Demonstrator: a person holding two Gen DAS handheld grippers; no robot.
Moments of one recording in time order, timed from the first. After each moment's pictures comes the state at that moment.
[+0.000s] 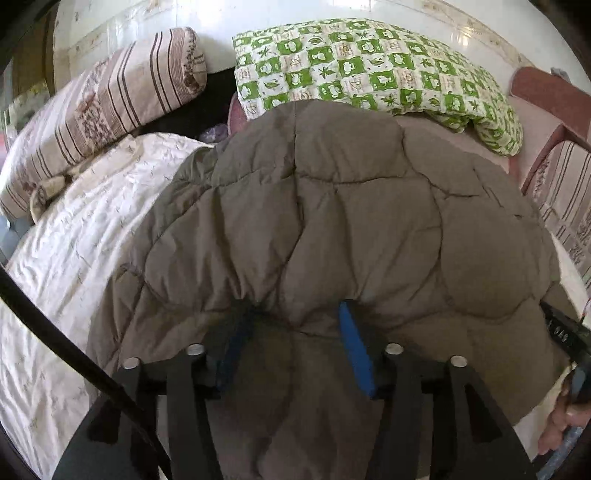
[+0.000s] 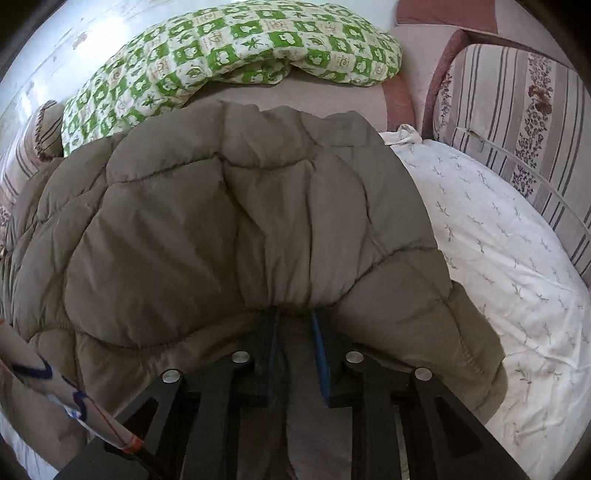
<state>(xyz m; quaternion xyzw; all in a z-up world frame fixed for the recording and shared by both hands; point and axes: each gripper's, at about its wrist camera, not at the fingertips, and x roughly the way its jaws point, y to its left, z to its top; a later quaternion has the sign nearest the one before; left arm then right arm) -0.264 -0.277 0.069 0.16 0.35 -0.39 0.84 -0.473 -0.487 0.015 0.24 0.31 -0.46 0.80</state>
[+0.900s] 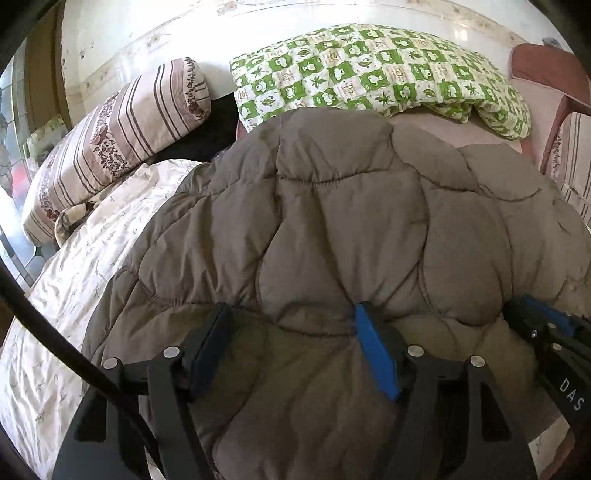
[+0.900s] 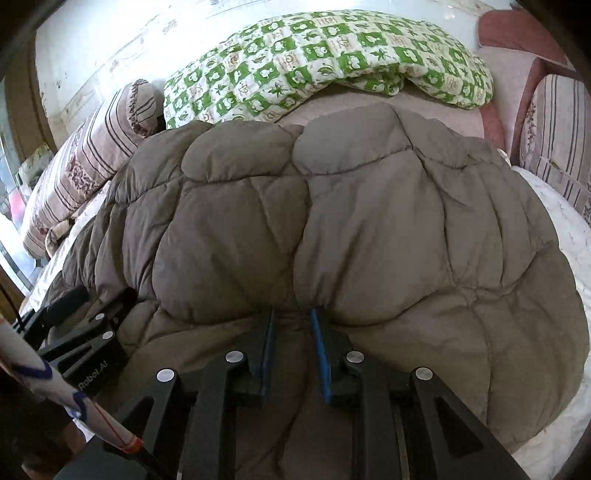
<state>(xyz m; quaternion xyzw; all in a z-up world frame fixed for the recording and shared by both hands) -0.295 -0.297 0.056 0.19 0.29 -0.35 0.87 -0.413 -0.426 0.020 0.21 0.28 -0.33 0.88</state>
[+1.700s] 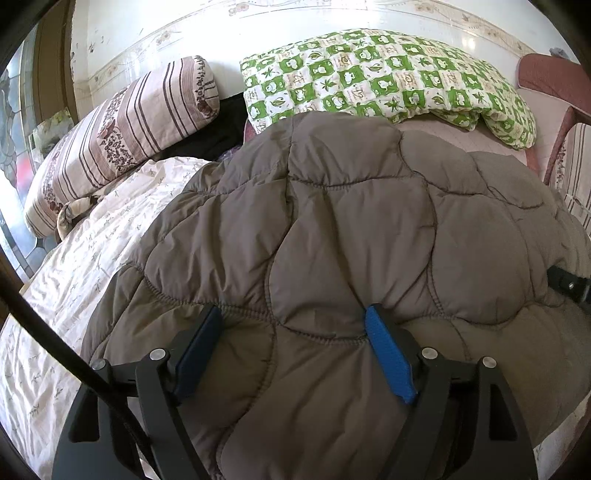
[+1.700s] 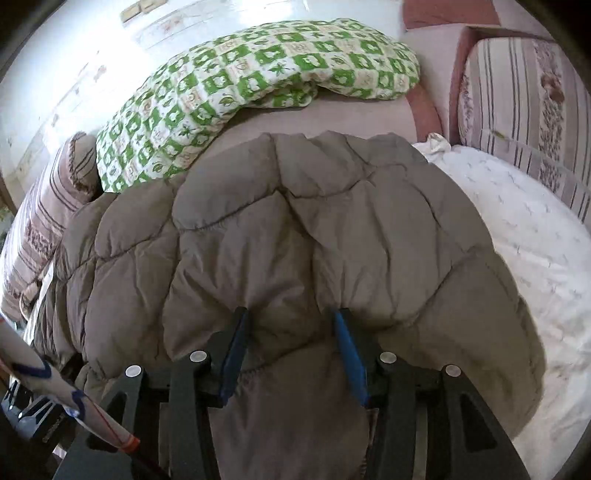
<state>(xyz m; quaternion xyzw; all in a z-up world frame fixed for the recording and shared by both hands) -0.291 -0.292 0.056 0.17 0.29 -0.34 0.88 -0.468 -0.470 0.028 0.27 0.23 -0.41 0.84</state>
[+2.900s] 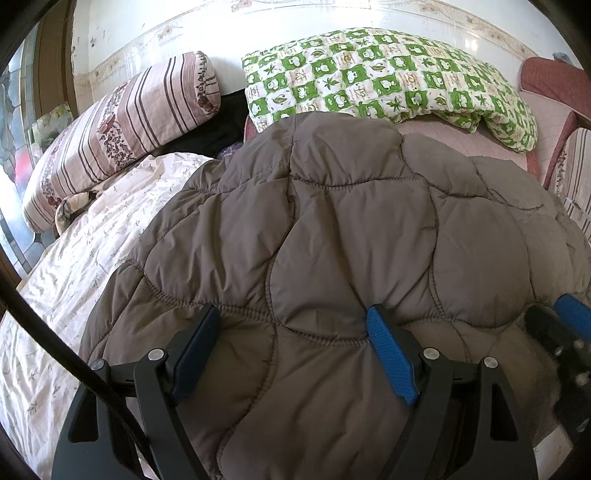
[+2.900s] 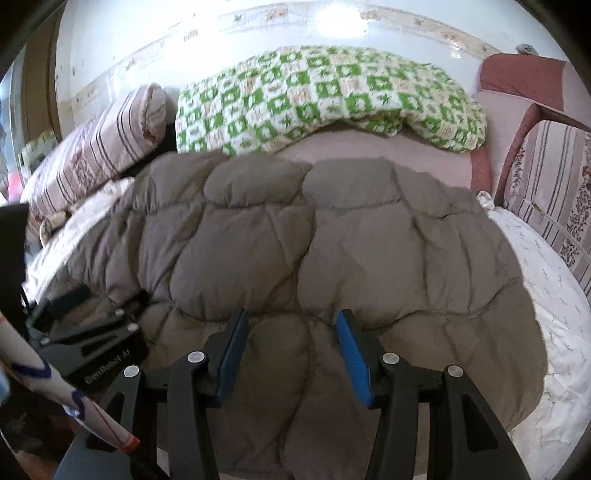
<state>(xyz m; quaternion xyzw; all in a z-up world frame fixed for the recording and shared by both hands) -0.289 -0.290 0.055 0.17 0.30 -0.34 0.87 -0.432 -0.391 0.058 0.15 0.27 -0.36 0.88</state>
